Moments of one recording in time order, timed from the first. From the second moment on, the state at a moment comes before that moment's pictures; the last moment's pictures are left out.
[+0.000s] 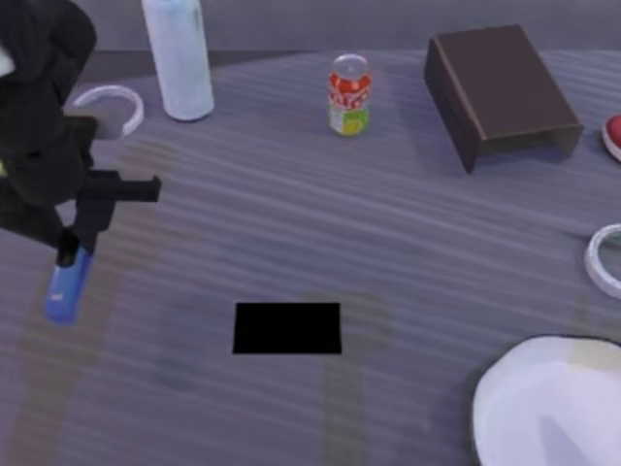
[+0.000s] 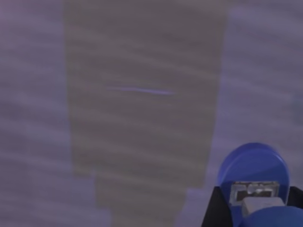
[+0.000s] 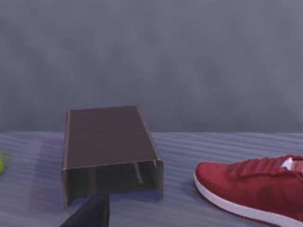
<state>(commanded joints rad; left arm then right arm) -0.17 1.88 1.41 -1.10 0.00 -0.11 0.00 0.00 0.00 0.00 0.00 0.00</state>
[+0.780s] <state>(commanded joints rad) -0.45 2.07 1.71 -1.24 0.00 0.35 0.00 0.00 0.00 0.00 0.00 0.00</state>
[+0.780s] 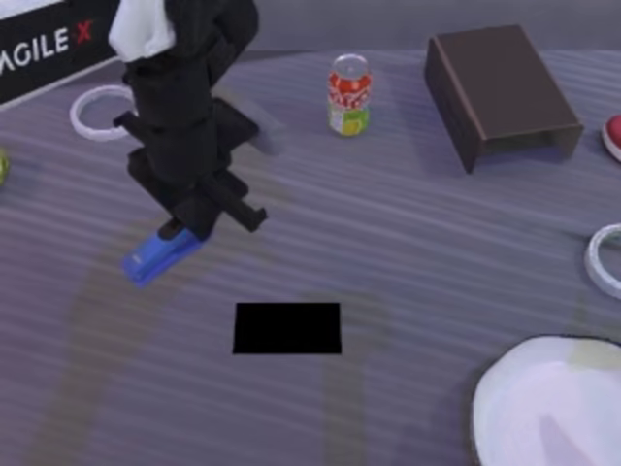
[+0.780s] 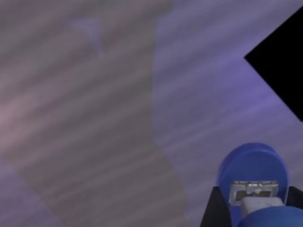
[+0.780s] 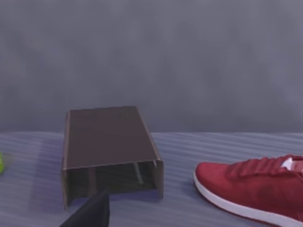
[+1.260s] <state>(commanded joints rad) -0.73 2.20 1.97 -1.35 0.01 0.81 0.00 0.00 0.00 0.00 0.00 0.00</state>
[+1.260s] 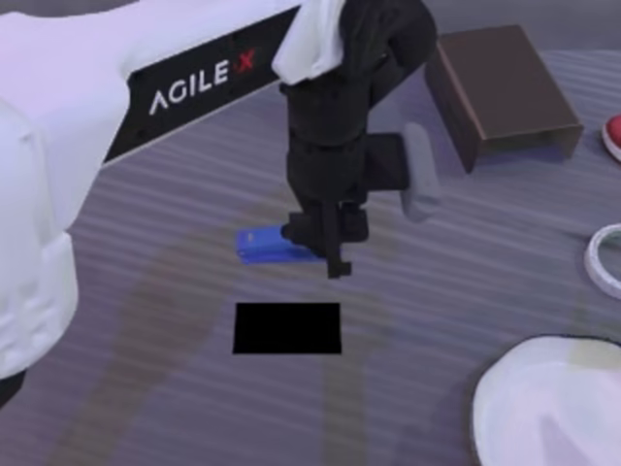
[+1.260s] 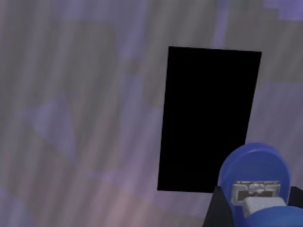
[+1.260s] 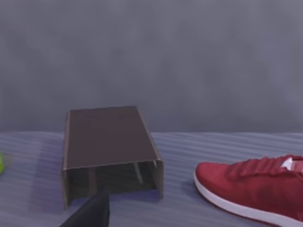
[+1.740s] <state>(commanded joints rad) -0.74 2.20 1.94 -1.31 0.01 0.83 0.00 0.00 0.00 0.00 0.00 0.00</state>
